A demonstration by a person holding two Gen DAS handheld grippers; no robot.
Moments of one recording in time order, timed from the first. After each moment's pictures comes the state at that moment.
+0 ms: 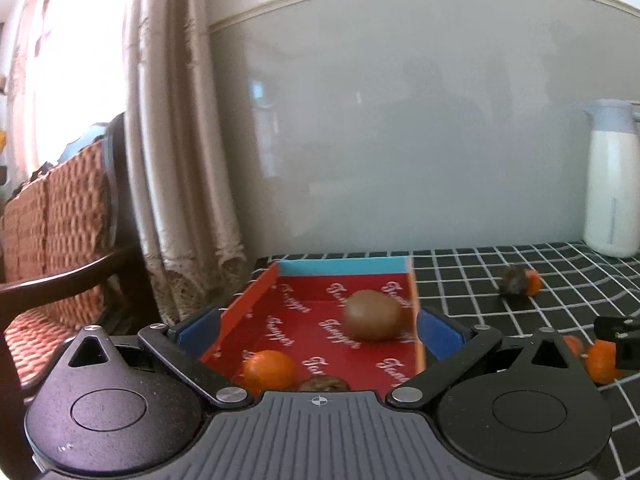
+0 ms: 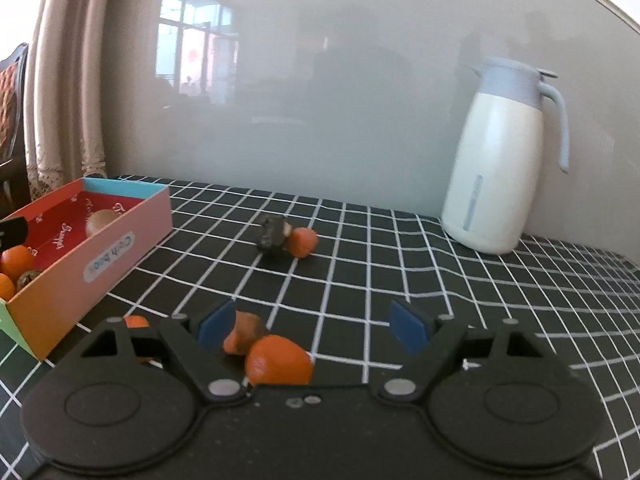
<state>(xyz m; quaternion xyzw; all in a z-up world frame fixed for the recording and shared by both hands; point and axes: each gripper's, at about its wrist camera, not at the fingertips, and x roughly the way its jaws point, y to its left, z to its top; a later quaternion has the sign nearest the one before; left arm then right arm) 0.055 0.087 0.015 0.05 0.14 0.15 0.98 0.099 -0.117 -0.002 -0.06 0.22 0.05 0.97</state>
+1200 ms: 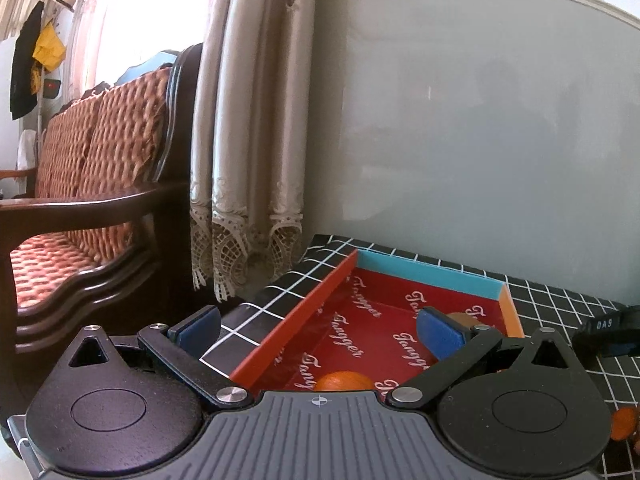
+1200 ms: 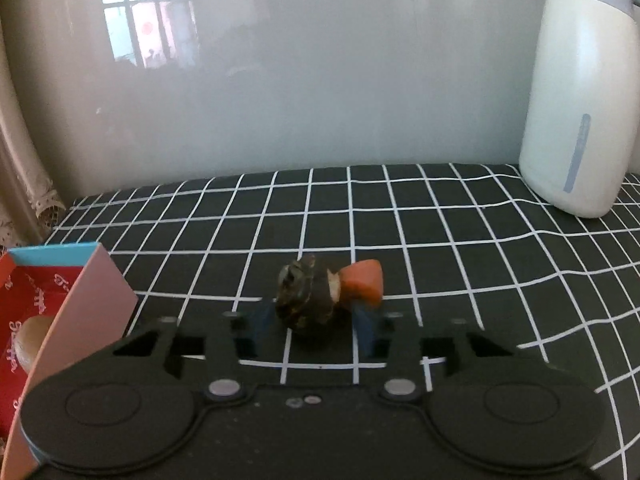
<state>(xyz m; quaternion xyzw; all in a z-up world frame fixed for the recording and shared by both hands) 0.092 0.157 0.005 -0.06 0.16 0.22 0.96 0.262 -0.082 -0.016 0.05 0.34 0.03 0.94</state>
